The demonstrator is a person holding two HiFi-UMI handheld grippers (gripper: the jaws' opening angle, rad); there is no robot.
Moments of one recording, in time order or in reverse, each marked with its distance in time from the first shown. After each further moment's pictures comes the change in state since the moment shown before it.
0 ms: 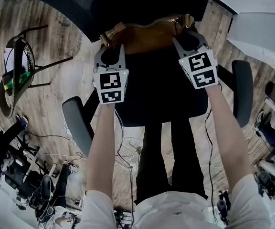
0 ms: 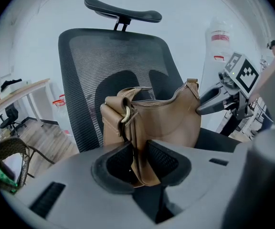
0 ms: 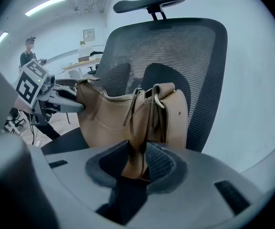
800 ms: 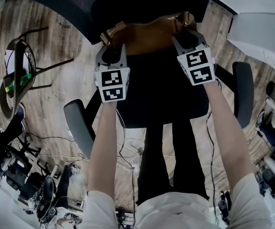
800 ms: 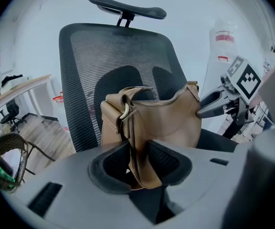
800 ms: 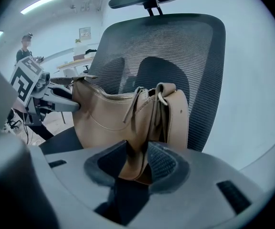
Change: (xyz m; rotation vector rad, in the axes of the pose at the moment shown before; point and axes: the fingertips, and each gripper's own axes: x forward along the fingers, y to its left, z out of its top) left arm 0.013 0.005 -0.003 -0.036 0.019 0.007; right arm 0.018 -0.009 -0.005 0.026 0.014 -0.036
